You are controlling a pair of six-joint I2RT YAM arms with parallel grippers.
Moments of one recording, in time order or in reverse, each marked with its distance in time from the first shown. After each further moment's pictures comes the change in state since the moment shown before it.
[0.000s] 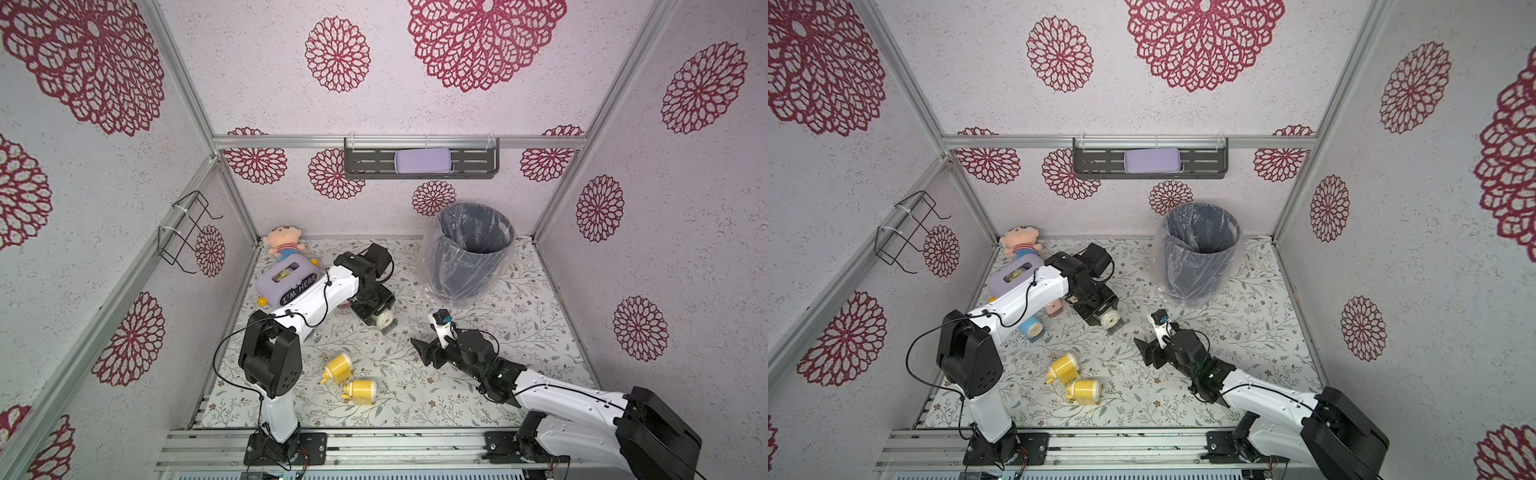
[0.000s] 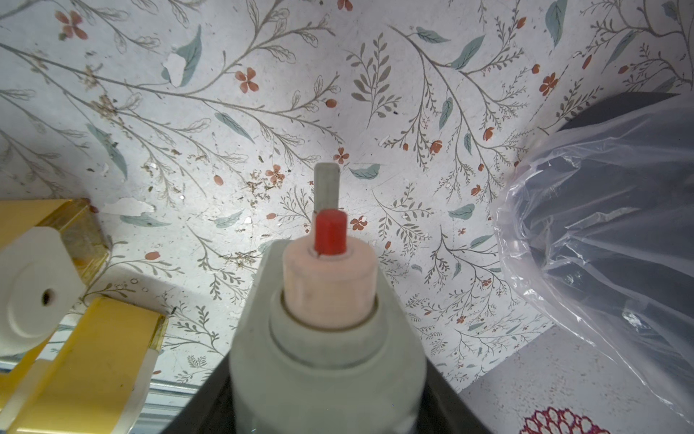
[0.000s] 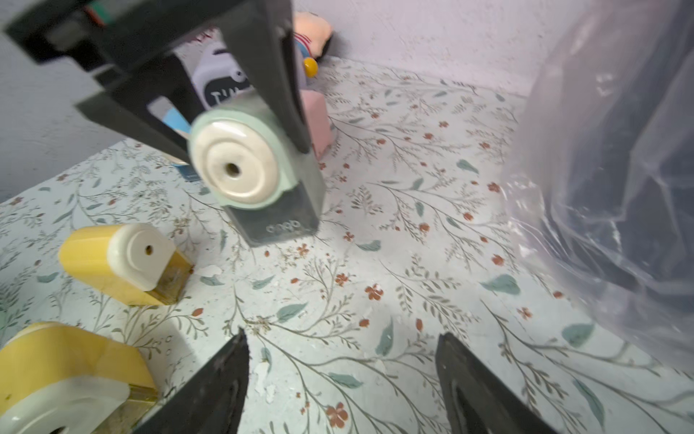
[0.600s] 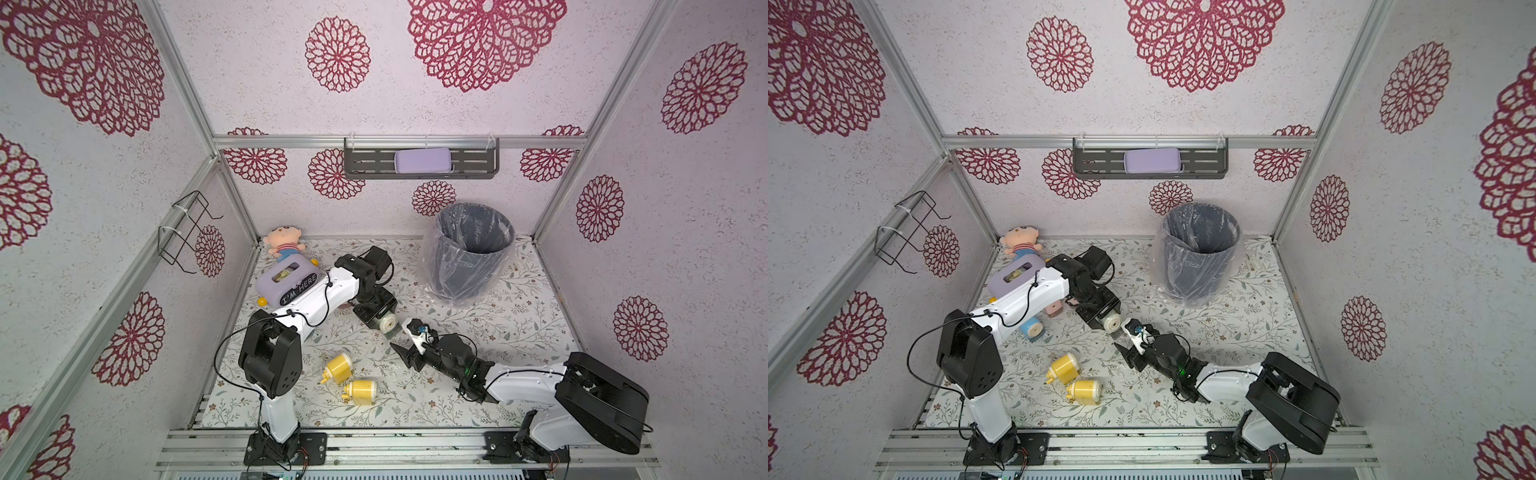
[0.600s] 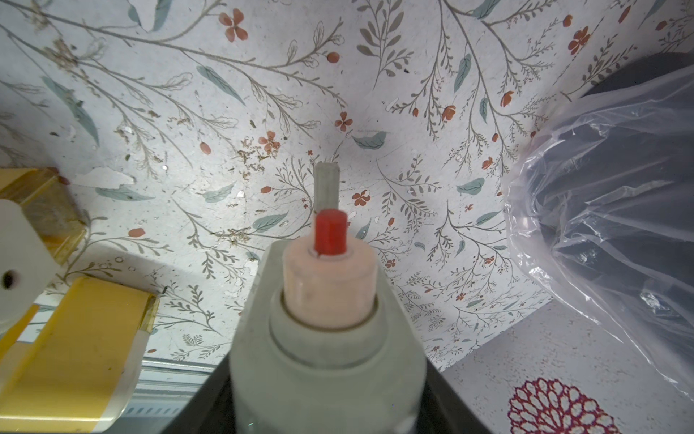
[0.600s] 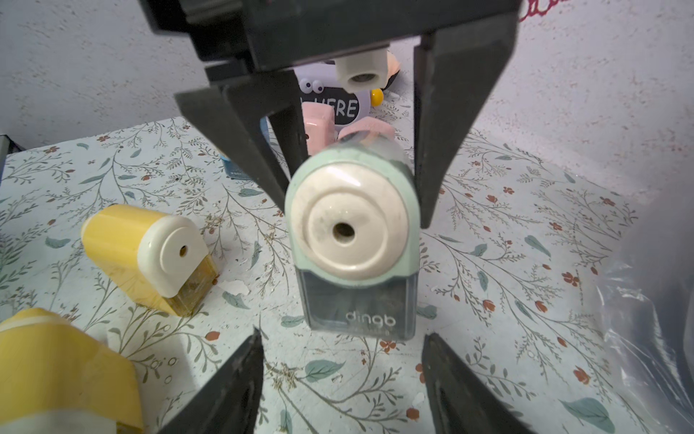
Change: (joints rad) left arm 0.000 0.000 -0.032 0.019 0.075 -0.004; right arm 0.080 0.318 0.084 0.295 -0.006 -0.162
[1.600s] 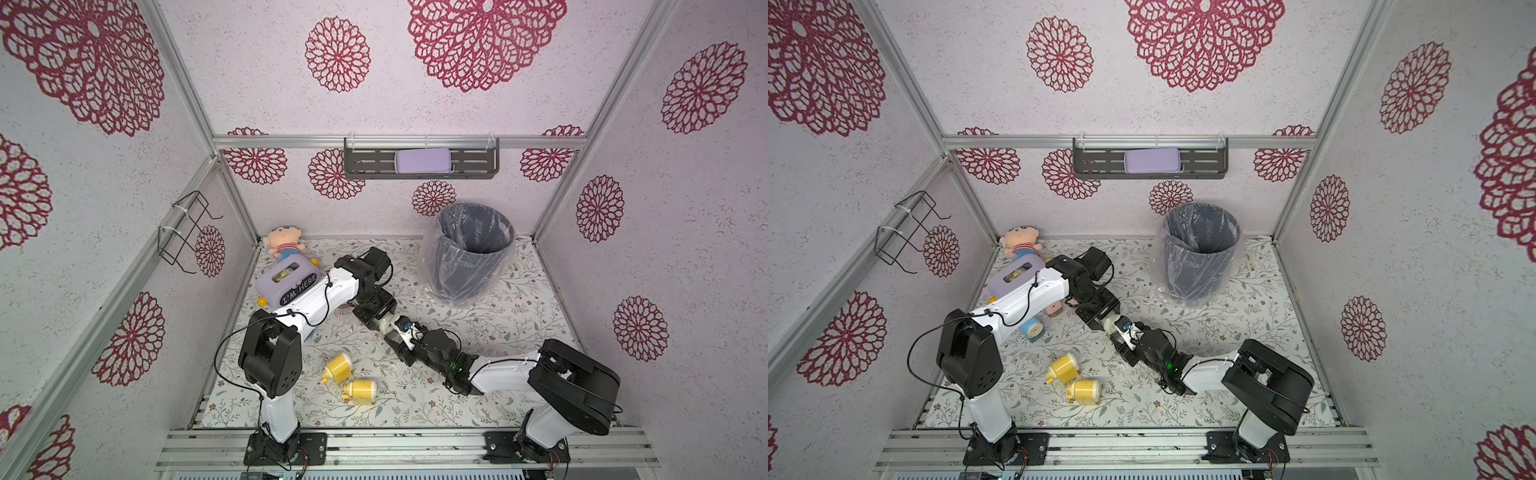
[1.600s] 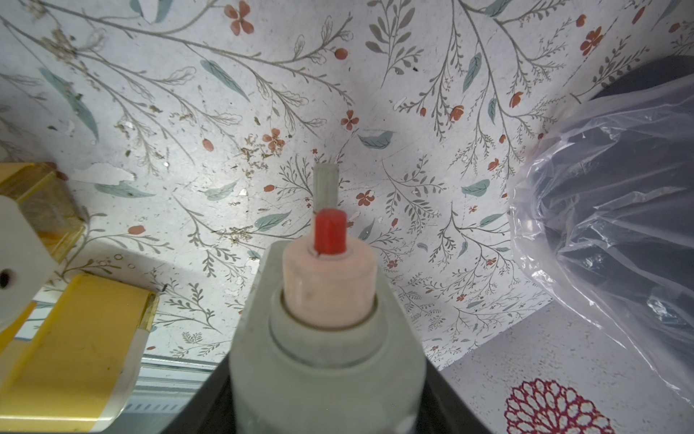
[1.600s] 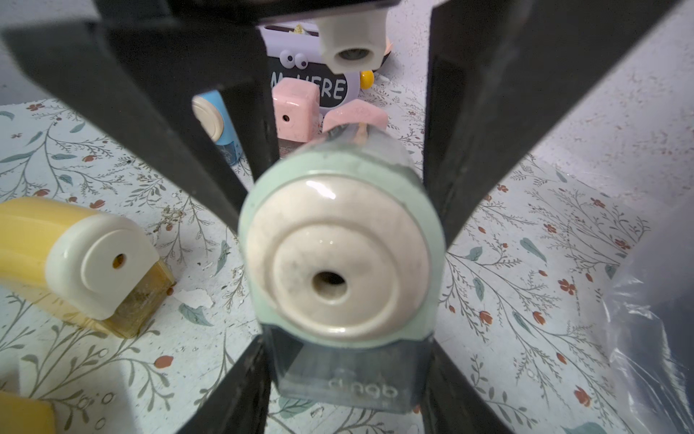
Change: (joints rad) left arm 0.005 0.000 -0.012 0.005 0.007 -0.011; right arm 0.008 0.133 0.084 -0.001 0.060 -0.039
